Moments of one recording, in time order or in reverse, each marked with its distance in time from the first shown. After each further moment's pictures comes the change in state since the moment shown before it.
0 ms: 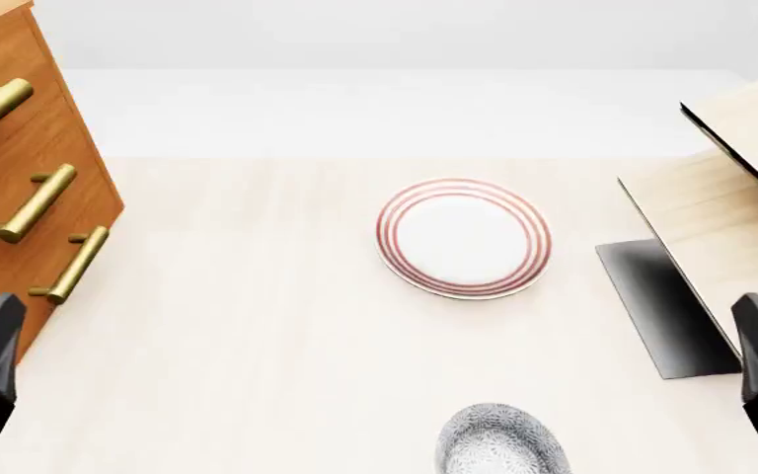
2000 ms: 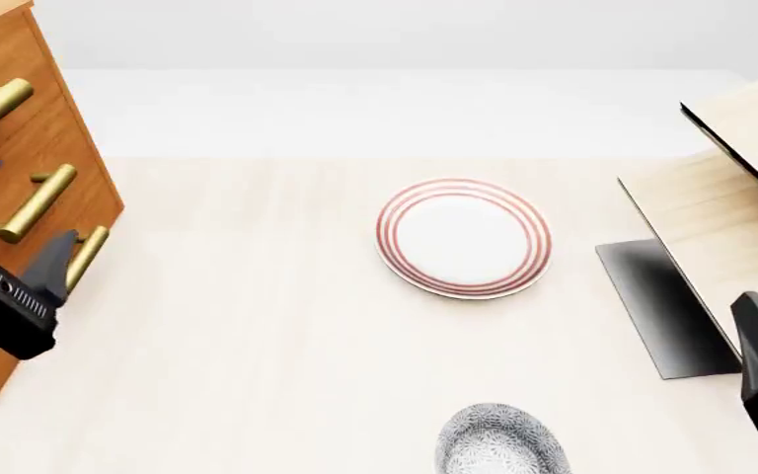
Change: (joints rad) left arm -0.052 0.734 -0.173 -0.497 1.228; right arm 0.000 0.009 -0.004 -0.005 -0.002
